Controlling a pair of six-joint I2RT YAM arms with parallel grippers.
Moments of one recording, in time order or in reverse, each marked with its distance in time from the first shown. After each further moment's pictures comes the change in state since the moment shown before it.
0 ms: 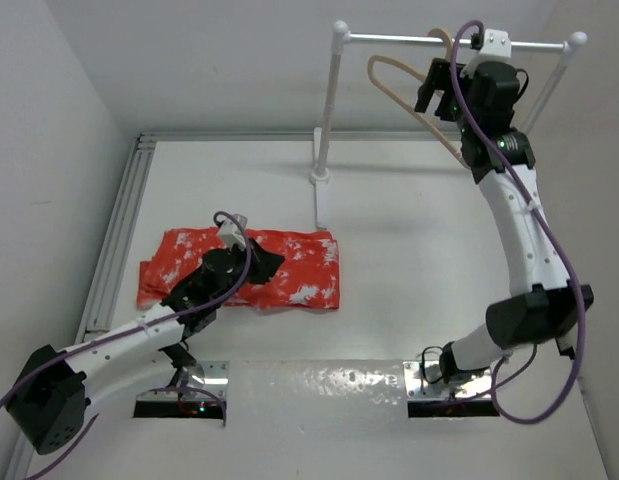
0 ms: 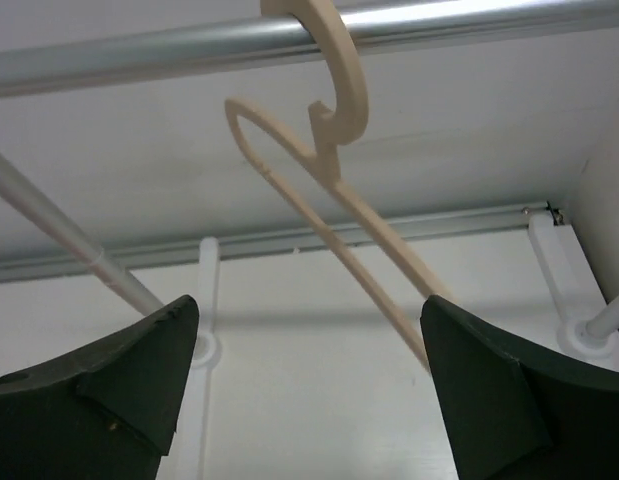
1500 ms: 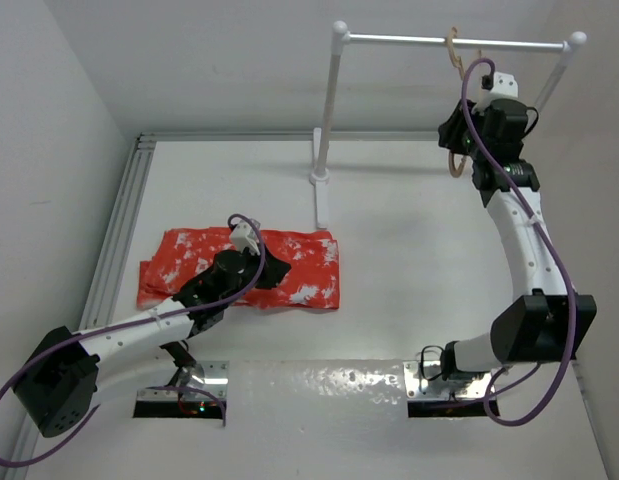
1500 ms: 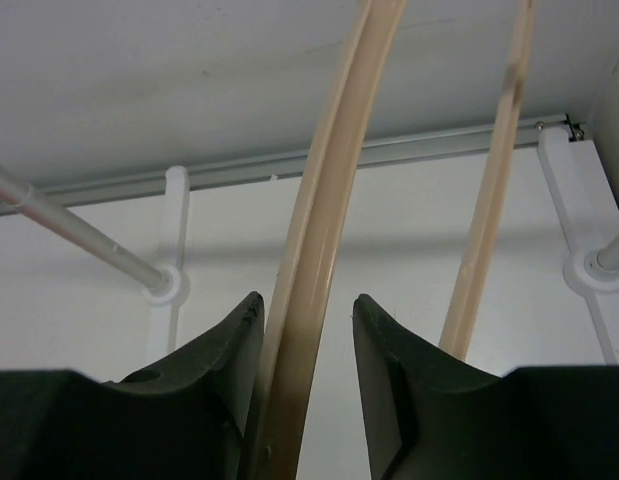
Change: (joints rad) left arm -0.060 0.106 -0.006 0.037 0.003 0.021; right arm -0.170 -0.040 -0.259 0.078 -0.214 0.008
